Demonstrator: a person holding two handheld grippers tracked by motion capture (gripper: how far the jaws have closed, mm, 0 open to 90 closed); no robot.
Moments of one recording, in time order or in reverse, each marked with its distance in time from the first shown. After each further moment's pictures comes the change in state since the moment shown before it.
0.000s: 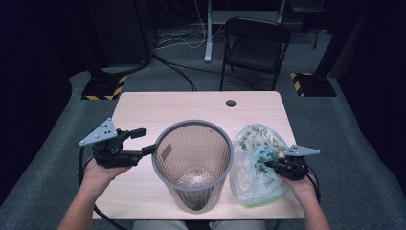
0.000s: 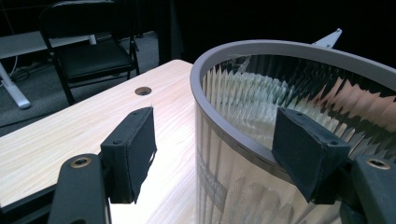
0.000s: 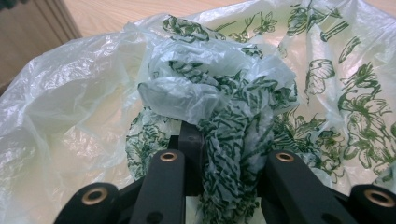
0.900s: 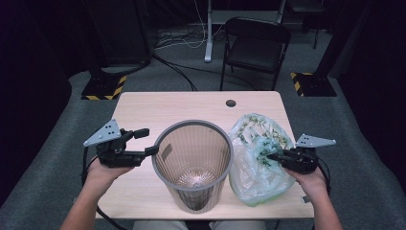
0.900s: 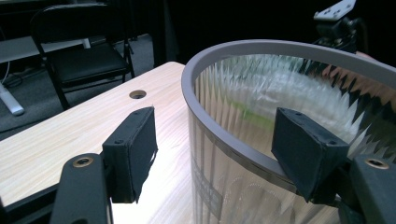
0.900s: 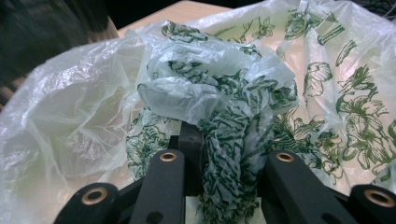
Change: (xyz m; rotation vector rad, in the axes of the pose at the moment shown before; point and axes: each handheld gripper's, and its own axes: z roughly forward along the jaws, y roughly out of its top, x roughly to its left) left arm -0.002 -0.001 0.008 -0.008 -0.023 0.019; right arm 0.010 0.045 -0.042 -0.099 0.128 0.008
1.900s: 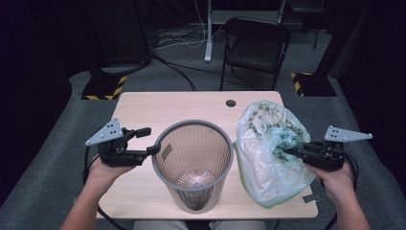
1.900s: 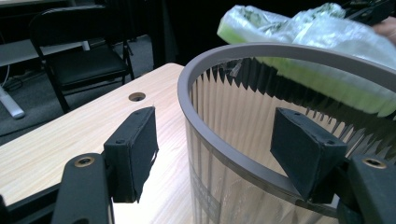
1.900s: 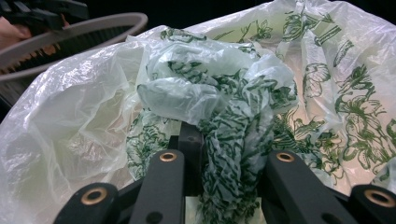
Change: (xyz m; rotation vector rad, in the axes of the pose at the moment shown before) left arm -0.002 0.004 0.003 0.002 -0.002 0.015; right arm 0.010 0.040 -0.063 -0.105 0.075 -0.020
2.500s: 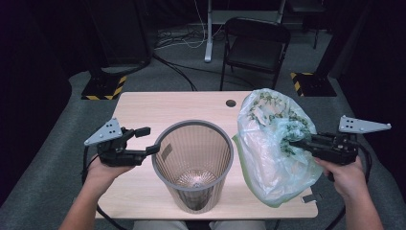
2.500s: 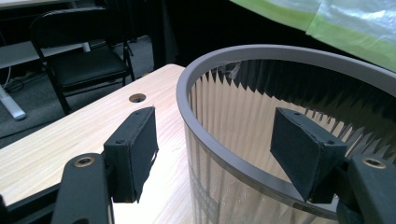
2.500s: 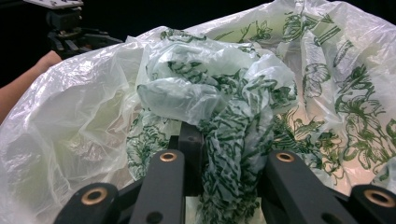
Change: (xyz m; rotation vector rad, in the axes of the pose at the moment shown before) left arm -0.001 0.003 -0.003 0.000 0.002 0.008; right arm 0.012 0.037 -0.019 -0.061 0.077 -0.024
